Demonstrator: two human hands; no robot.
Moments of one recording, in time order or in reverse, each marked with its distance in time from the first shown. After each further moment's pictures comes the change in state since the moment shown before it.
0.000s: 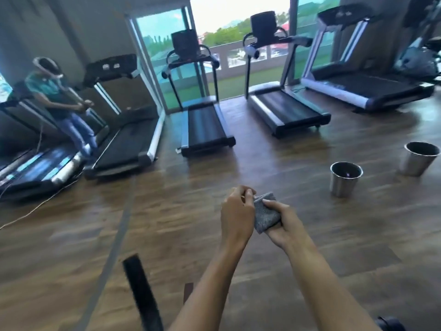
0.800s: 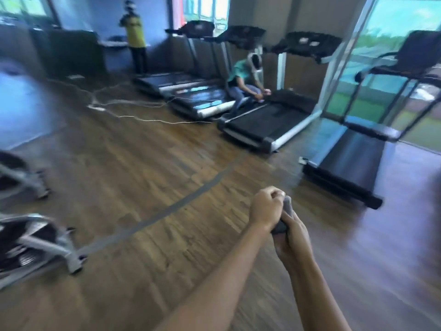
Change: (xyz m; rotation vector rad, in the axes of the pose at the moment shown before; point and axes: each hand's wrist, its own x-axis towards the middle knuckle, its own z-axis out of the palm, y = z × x) left_hand 0.324 -0.211 -0.126 -0.194 0.517 -0.471; right_hand 0.316 0.122 0.258 -0.429 -0.482 0.210
